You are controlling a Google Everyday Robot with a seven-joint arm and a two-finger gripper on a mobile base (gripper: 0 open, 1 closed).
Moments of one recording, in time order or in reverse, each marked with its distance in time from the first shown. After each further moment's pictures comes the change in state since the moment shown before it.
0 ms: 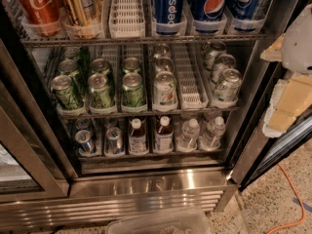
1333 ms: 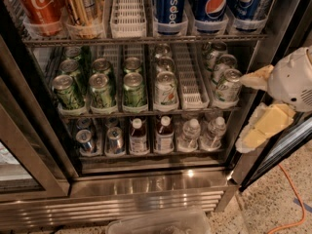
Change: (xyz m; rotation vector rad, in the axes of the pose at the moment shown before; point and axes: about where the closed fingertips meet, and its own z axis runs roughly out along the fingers) arm -0.021 0.018 0.055 -0.092 -0.365 0.075
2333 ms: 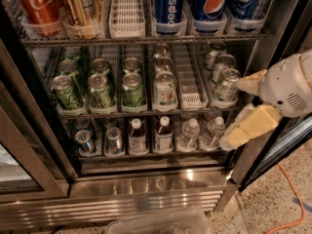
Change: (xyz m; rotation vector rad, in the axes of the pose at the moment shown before) arm -0.014 0.005 0.013 0.023 -0.083 0.123
